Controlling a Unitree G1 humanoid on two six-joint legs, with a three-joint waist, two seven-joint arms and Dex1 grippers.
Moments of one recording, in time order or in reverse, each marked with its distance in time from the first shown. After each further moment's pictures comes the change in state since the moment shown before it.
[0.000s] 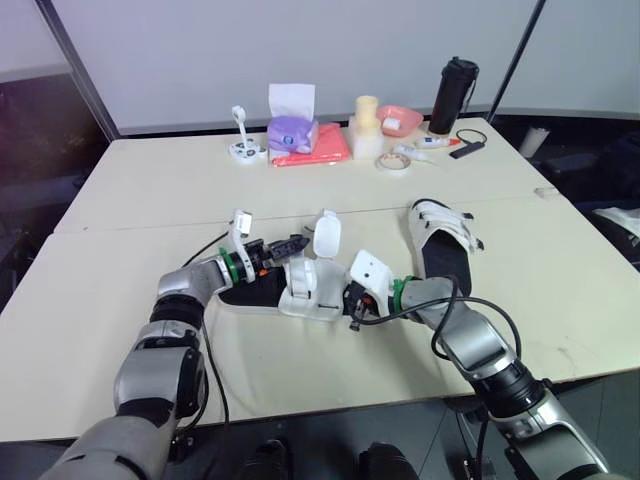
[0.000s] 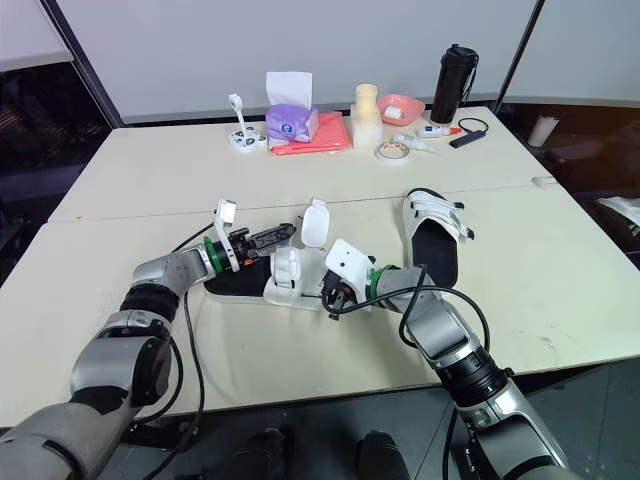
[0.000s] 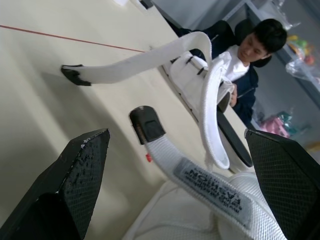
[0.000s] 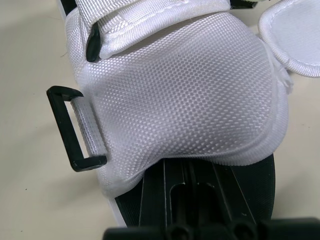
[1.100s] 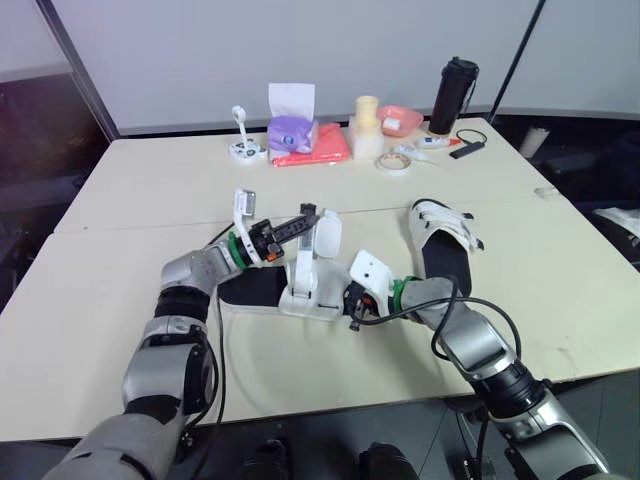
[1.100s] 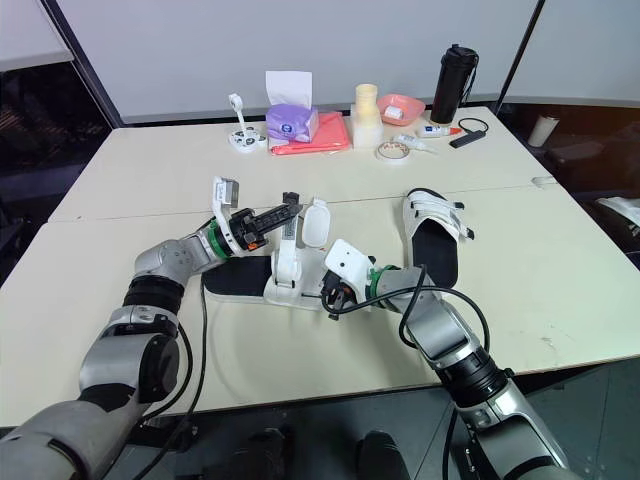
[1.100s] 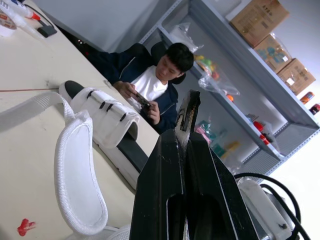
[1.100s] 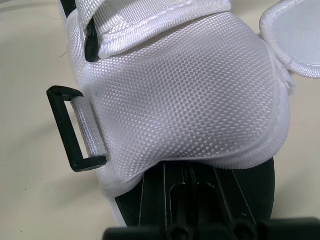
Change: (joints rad) left arm 0.002 -0.037 0.048 -0.159 -0.105 0.112 -0.156; right arm 0.004 -0.001 0.000 -0.008 0.000 0.007 -0.007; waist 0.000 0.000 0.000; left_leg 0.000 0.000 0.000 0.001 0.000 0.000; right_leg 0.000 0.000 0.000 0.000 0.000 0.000
